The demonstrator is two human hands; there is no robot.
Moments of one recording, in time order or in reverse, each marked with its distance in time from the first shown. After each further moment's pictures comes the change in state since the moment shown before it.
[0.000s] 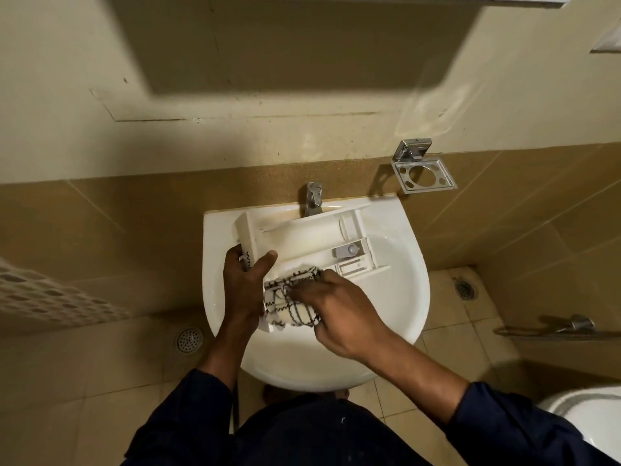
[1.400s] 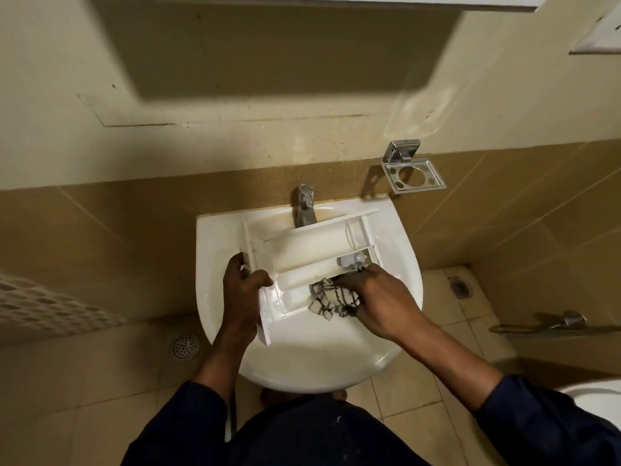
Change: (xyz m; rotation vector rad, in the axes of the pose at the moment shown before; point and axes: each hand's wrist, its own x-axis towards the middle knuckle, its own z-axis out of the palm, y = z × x) left_hand -0.010 -0.007 0.002 -0.060 -0.120 -0.017; right_hand -0.027 0.045 -0.026 -0.051 -0.012 0.279
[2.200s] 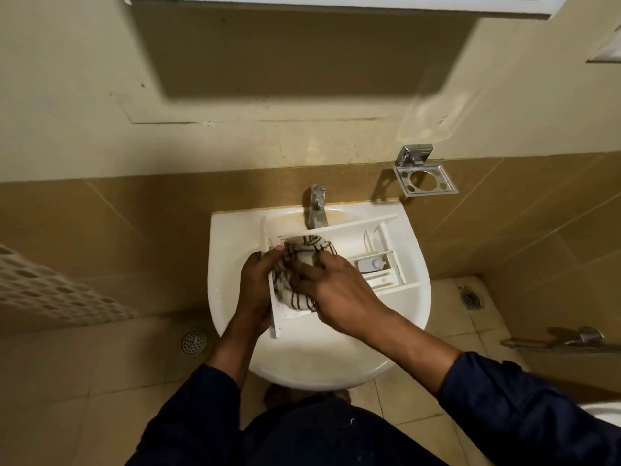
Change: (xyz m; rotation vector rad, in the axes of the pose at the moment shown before) left_hand -0.008 0.019 0.010 -0.227 -0.075 -0.179; right_hand 0.033 -0.046 0.021 -0.226 0.165 -0.520
